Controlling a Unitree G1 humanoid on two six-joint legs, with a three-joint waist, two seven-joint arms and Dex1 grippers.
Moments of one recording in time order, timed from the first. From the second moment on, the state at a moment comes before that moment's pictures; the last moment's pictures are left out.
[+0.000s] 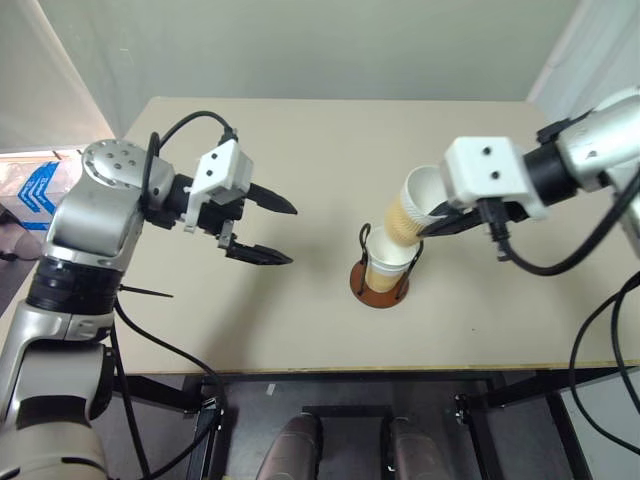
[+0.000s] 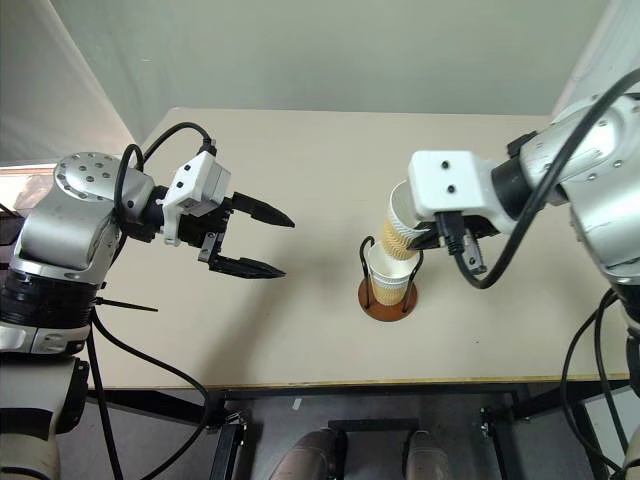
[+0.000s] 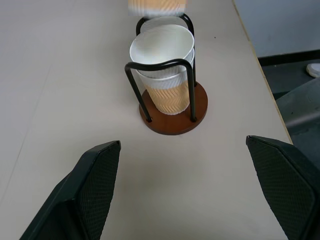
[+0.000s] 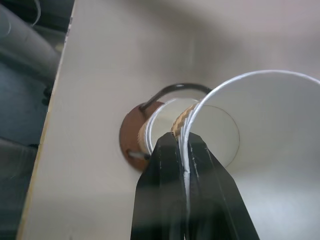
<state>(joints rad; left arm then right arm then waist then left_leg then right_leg) -0.90 0.88 -0.17 0.12 -0.32 0.42 -1.54 -1.12 -0.99 0.40 -0.31 0.19 0.68 1.49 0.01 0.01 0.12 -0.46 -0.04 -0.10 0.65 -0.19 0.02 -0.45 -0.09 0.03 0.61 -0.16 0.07</state>
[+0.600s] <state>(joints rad) -0.88 0.89 -0.17 0.12 -0.32 0.41 -1.52 -1.06 -0.90 0.49 -0.24 0.06 0.57 1.51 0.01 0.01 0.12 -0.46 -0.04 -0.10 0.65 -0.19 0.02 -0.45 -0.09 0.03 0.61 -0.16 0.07</state>
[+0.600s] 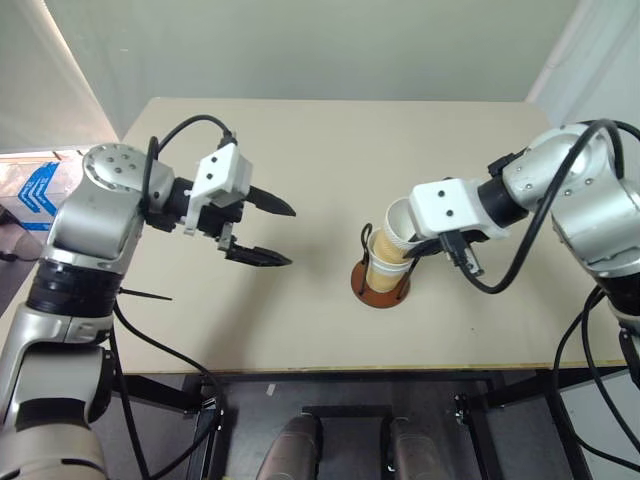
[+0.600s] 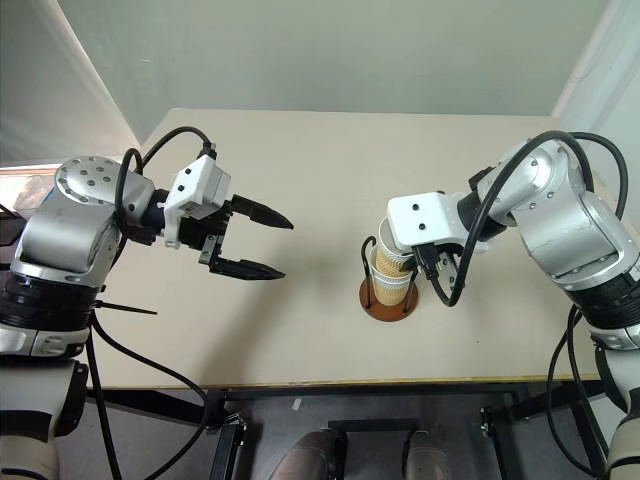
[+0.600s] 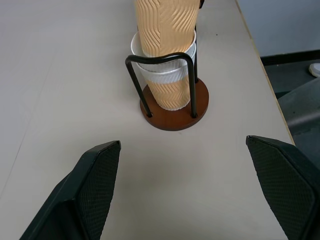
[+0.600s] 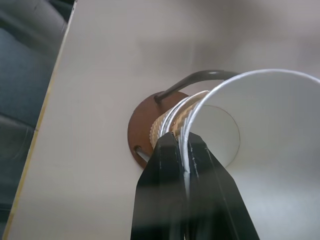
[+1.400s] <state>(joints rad) -0.82 0.79 -0.02 0.22 -0.30 0.47 -1.16 -0.78 -0.85 -0.14 -0.28 0.22 1.08 1.01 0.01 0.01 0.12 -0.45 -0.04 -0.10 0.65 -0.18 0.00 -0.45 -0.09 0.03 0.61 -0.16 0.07</state>
